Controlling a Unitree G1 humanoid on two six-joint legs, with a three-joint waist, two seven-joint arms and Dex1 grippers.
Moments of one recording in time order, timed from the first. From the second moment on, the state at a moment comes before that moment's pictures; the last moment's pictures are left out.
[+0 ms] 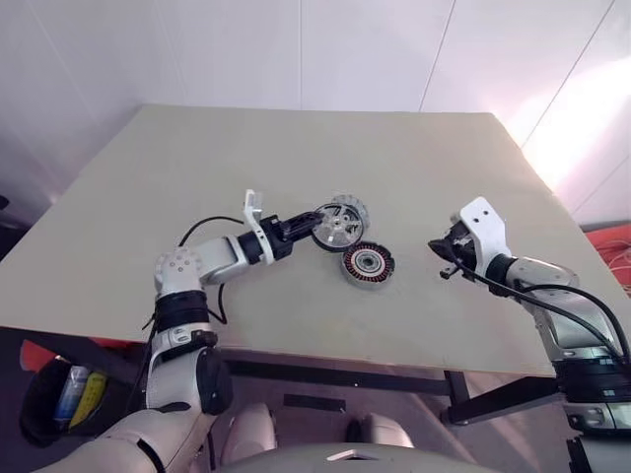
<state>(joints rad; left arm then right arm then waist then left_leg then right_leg) -0.69 0.02 0.52 0.37 -1.02 1.36 -0.28 -0.21 -0.68 -0.06 -0.04 0.18 0.52 0.70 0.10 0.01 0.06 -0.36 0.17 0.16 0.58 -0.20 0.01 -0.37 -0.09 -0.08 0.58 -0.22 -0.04</state>
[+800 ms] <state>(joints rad) -0.80 -0.01 0.37 0.75 -0.83 1.18 -0.44 0.01 -0.76 -0.17 -0.23 0.30 0.50 0.87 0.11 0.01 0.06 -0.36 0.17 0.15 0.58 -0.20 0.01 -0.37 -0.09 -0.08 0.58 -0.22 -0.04</state>
